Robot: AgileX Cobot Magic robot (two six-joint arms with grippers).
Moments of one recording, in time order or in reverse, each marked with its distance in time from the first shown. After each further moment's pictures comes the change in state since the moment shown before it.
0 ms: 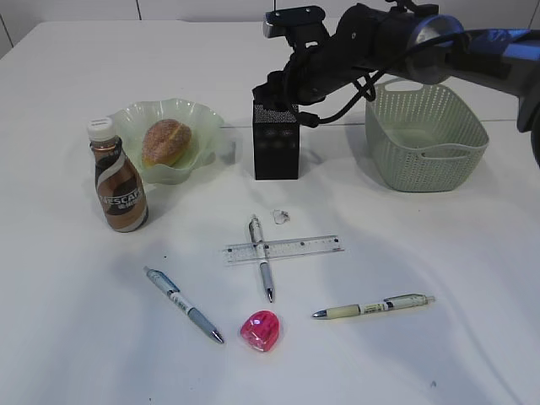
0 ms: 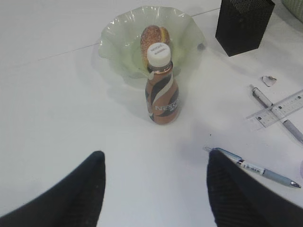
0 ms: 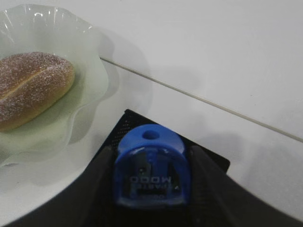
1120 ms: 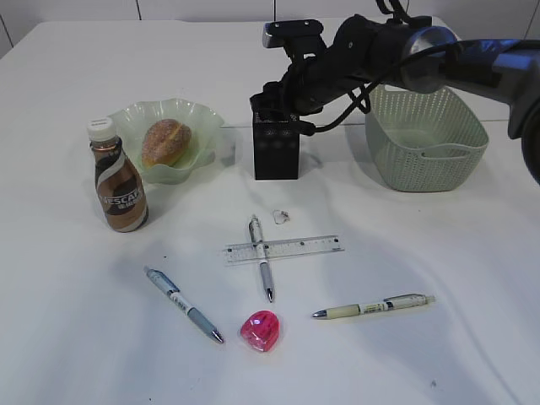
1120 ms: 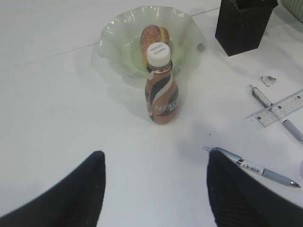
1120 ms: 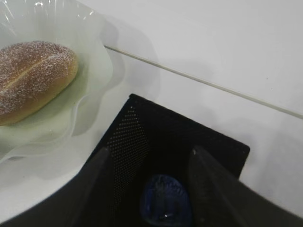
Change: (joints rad) left arm 0.000 0.000 0.000 0.000 0.000 0.000; right arm 0.000 0.027 0.000 0.054 0.010 0.000
